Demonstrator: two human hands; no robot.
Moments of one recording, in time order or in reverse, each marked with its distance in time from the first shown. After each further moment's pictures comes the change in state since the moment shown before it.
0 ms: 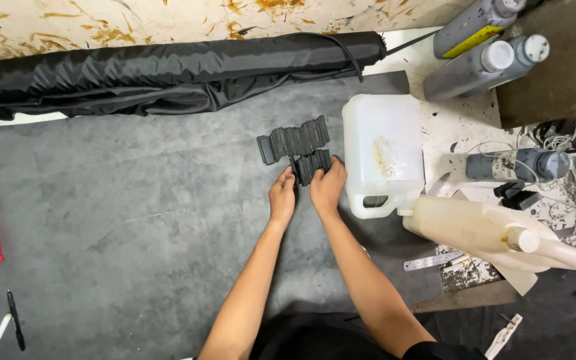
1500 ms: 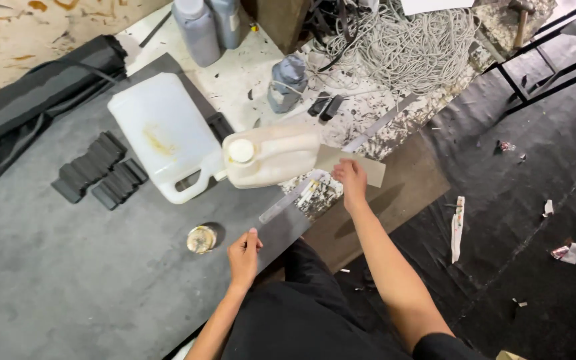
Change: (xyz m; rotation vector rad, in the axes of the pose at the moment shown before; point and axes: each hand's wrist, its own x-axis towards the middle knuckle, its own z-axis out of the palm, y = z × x) left_hand -0.297 -0.089 0.226 0.349 -0.303 0.253; right_hand -0.041 0.309 -0.449 0.815 0.282 0.683
